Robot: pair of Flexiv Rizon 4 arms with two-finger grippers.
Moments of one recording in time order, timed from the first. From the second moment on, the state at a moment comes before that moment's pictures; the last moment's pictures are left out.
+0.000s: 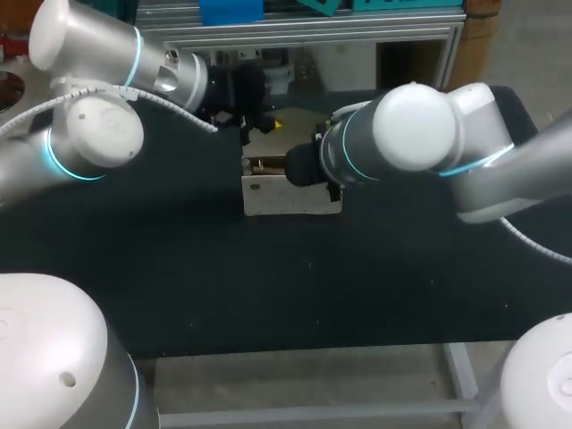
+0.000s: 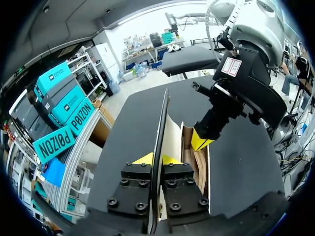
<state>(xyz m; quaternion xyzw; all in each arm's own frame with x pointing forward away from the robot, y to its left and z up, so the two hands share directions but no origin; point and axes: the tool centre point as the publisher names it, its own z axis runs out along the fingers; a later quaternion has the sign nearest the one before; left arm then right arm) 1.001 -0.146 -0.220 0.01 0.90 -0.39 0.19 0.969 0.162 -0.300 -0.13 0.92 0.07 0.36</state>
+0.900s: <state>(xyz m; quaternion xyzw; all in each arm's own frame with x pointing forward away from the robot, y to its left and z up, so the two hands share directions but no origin) 0.995 -0.140 -0.220 0.01 0.90 -0.40 0.19 0.987 0.161 -0.306 -0.11 0.93 0.07 0.34</state>
